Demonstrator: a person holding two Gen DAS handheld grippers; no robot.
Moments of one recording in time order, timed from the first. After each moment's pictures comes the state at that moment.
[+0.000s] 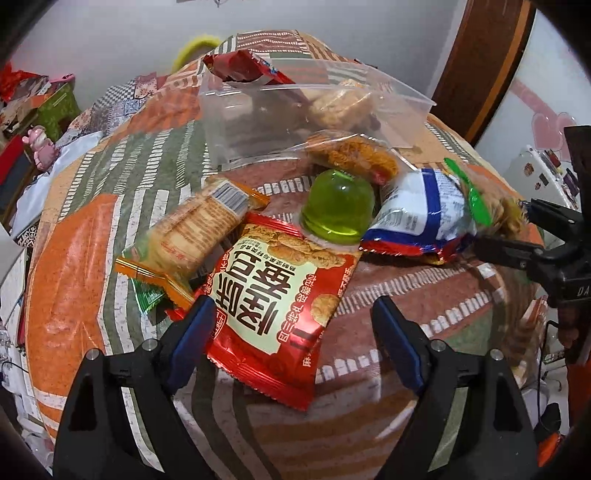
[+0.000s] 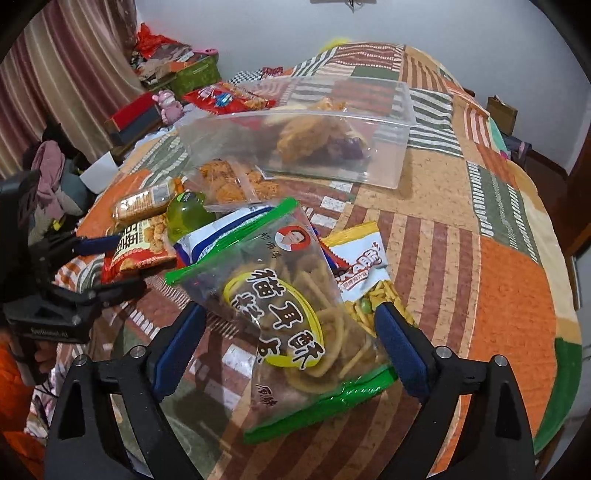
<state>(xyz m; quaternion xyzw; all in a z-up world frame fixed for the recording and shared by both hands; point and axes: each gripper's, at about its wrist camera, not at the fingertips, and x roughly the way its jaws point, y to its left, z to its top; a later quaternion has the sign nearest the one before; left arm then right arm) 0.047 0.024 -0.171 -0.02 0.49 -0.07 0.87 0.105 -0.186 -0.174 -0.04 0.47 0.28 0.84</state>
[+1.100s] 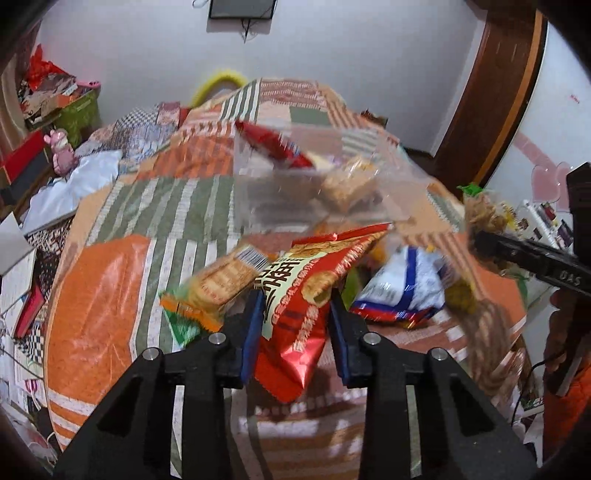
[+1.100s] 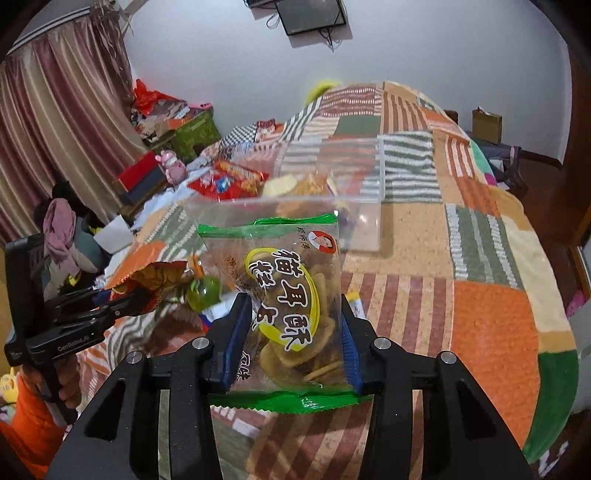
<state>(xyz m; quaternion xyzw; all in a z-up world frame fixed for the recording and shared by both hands) 0.041 0.036 -0.113 -0.07 0.41 -0.05 0.91 0.115 -0.208 -0.126 0.04 0.41 0.28 0.87</state>
